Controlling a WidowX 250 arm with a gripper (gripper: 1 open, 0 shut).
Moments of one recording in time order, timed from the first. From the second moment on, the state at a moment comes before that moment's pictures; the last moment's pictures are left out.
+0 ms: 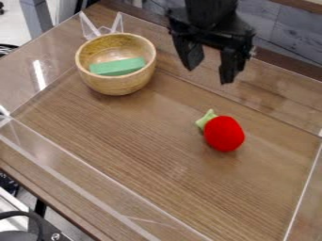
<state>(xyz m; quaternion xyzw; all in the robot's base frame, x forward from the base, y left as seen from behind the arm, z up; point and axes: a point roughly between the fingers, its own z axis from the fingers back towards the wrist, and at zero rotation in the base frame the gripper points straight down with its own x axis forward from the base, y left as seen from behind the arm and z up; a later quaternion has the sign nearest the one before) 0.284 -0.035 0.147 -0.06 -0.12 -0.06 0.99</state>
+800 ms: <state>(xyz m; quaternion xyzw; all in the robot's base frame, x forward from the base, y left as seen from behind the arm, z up) 0.304 -0.002 0.129 -0.05 -0.11 -0.03 0.99</state>
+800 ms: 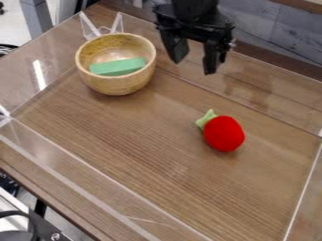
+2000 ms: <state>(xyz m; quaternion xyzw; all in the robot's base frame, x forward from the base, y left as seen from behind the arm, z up) 0.334 -0.014 0.083 0.01 -0.09 0.00 1.00</state>
